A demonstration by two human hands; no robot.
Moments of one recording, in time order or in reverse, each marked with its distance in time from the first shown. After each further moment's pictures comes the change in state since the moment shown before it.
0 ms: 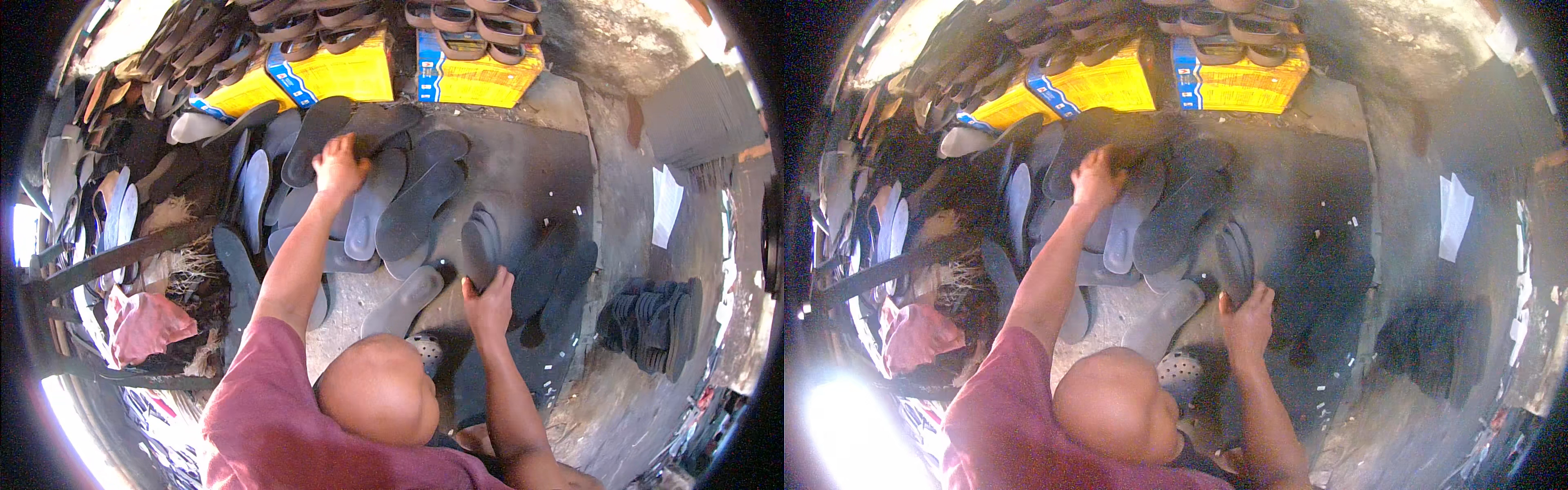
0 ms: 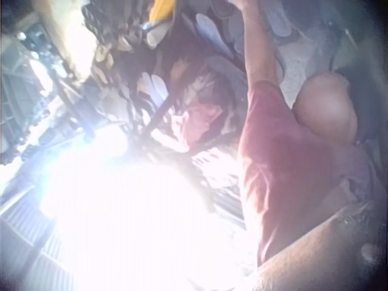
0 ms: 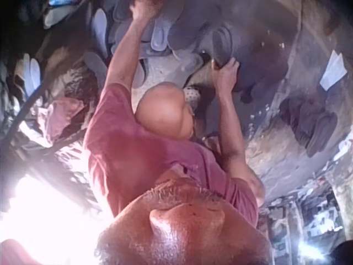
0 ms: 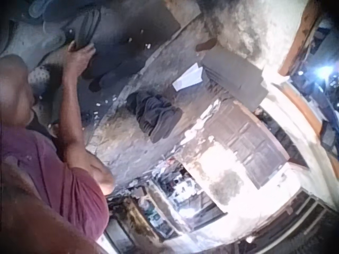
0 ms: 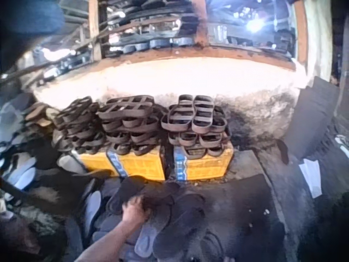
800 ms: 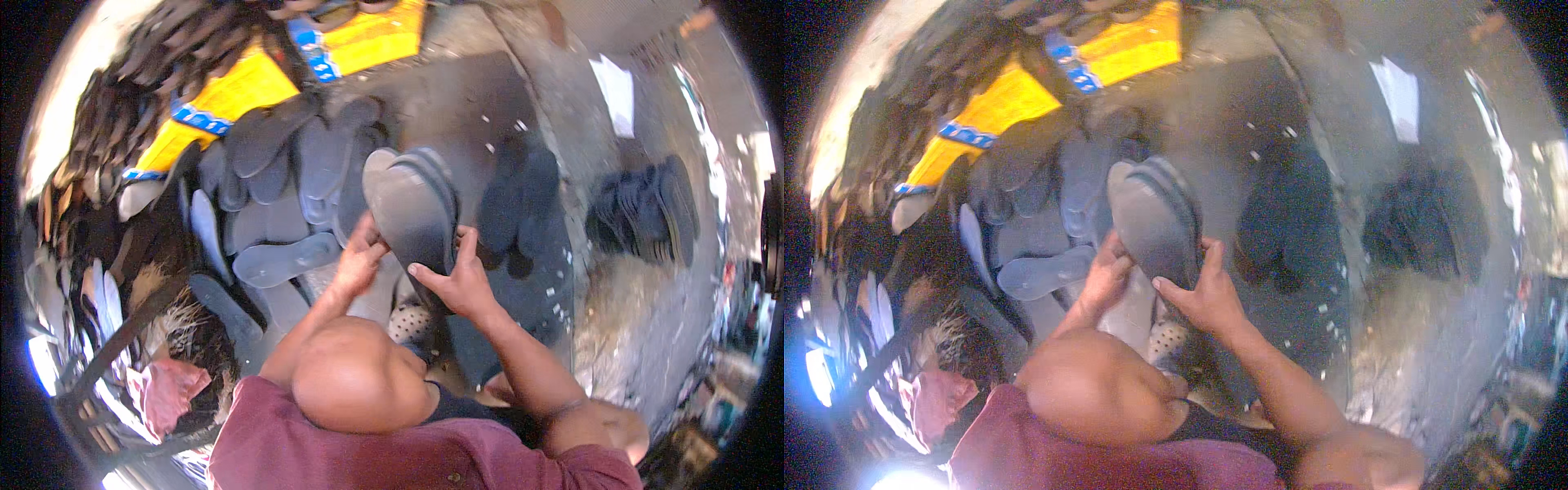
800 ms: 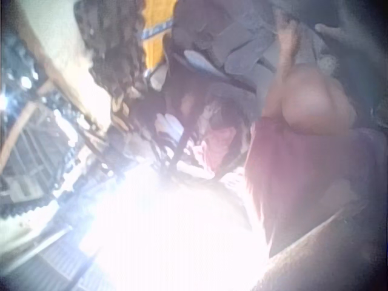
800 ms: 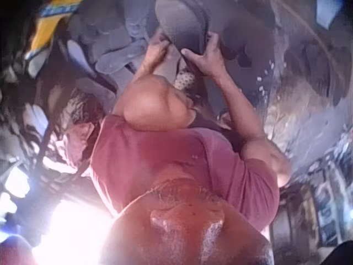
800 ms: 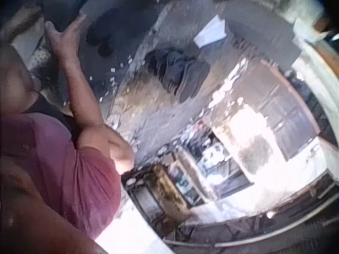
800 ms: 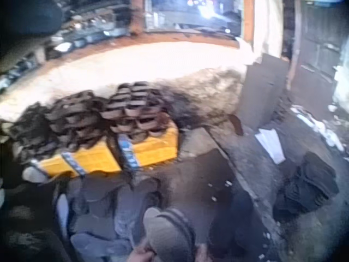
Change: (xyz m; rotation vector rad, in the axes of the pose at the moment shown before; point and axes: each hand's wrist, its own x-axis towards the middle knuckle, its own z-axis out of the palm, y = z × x) left_hand -0.197 0.092 0.017 -1.482 -0.791 -0.026; right_hand -0.037 -0.016 -0.077 0.599 -0.288 0.173
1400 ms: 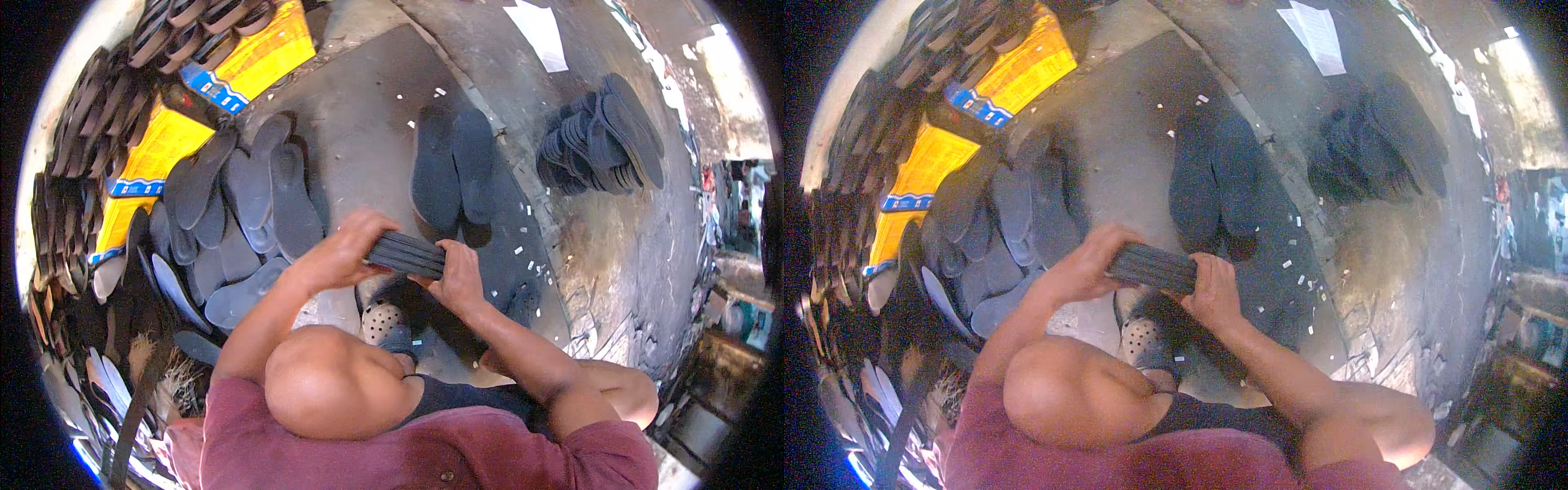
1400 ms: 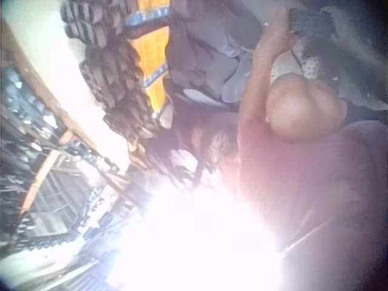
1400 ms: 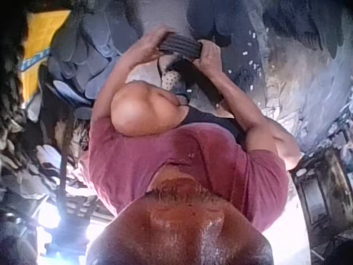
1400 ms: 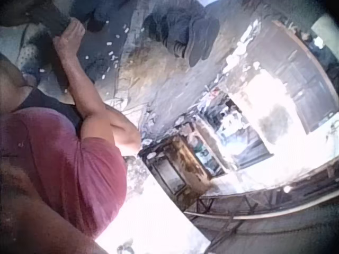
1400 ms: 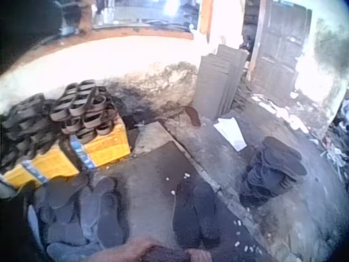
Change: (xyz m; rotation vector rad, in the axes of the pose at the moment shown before) left_hand 0.050 0.059 0.077 1.006 -0.830 0.565; right_hand -0.026 0.156 -0.009 -0.486 0.404 -0.374
